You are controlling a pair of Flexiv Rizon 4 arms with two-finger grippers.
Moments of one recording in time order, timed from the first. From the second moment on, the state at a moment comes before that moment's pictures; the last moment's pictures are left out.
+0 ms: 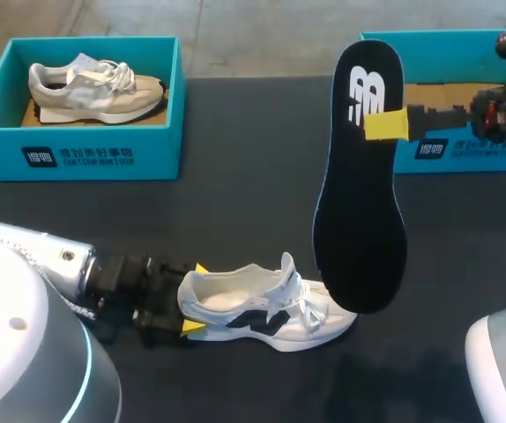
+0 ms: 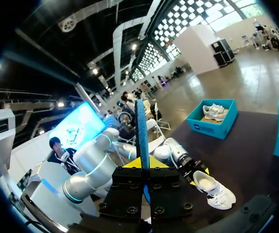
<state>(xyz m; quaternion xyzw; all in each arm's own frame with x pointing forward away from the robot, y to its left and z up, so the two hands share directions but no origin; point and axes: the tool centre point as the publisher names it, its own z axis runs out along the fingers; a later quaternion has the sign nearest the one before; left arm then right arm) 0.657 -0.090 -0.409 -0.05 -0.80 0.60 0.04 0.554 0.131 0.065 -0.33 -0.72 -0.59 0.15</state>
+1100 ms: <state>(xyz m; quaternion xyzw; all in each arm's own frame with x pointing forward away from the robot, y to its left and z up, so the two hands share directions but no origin) 0.647 -0.015 -0.366 -0.11 -0.91 0.39 0.06 0.553 0.131 0.066 -0.33 -0.72 -0.59 0.14</state>
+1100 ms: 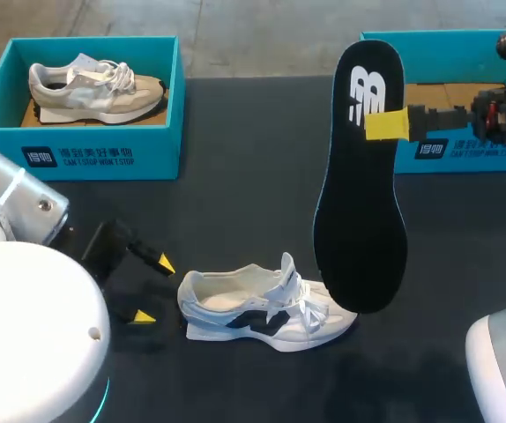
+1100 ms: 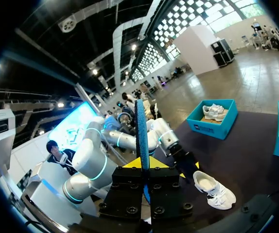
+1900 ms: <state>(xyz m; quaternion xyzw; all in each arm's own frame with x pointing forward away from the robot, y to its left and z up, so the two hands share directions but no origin) 0.643 -0.010 -0.337 -0.13 -0.97 0.18 0.07 0.553 0.131 0.066 -0.33 -0.72 -0.59 0.14</state>
